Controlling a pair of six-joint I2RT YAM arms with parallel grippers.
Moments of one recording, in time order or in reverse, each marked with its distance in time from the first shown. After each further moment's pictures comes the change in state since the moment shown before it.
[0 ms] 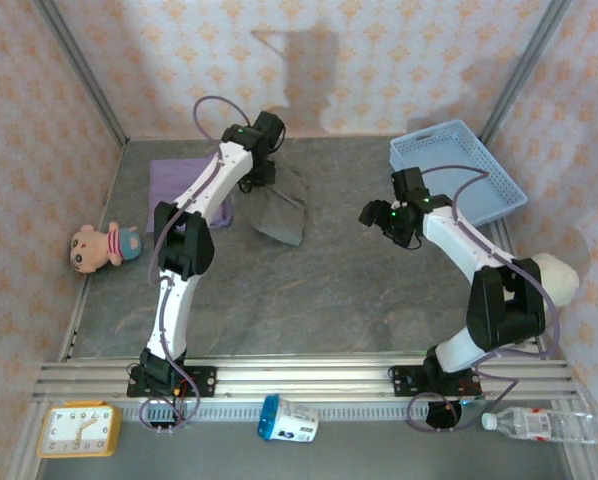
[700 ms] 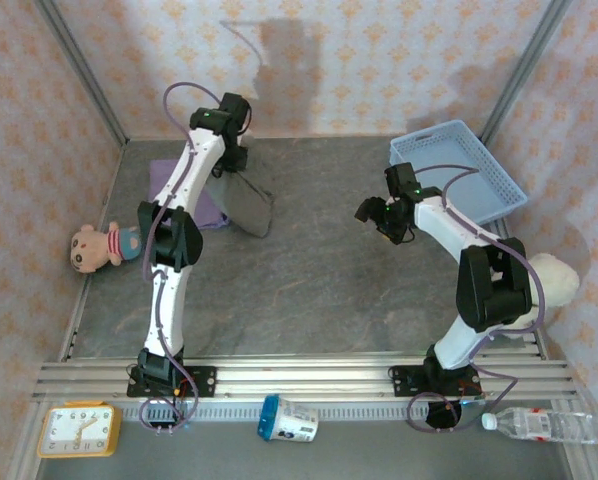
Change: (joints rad) left arm 0.169 0.039 0.134 -0.089 0.050 0.199; right arm 0.000 0.116 0.069 0.001 -0.023 0.053
